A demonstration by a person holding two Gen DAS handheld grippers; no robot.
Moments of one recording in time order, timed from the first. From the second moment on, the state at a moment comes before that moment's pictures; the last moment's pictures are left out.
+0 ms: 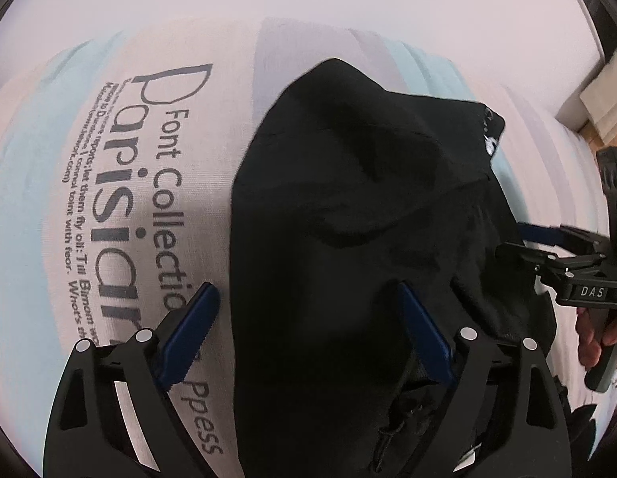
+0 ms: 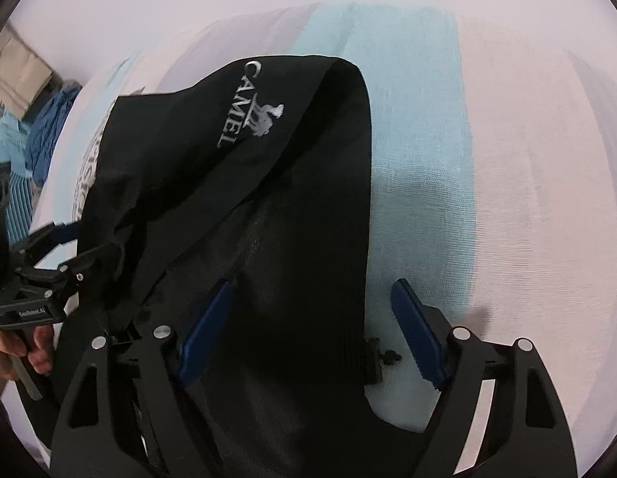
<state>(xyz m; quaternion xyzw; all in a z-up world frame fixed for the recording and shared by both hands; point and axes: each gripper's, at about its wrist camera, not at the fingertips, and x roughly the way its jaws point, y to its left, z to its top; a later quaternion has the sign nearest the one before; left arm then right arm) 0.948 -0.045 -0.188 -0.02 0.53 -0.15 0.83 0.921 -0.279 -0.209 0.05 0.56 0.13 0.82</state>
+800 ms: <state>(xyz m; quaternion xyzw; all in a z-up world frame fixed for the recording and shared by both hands) 0.991 -0.024 -0.199 -0.03 0.54 -0.15 0.83 0.920 -0.264 -0.208 0.04 0.55 0.14 0.82</state>
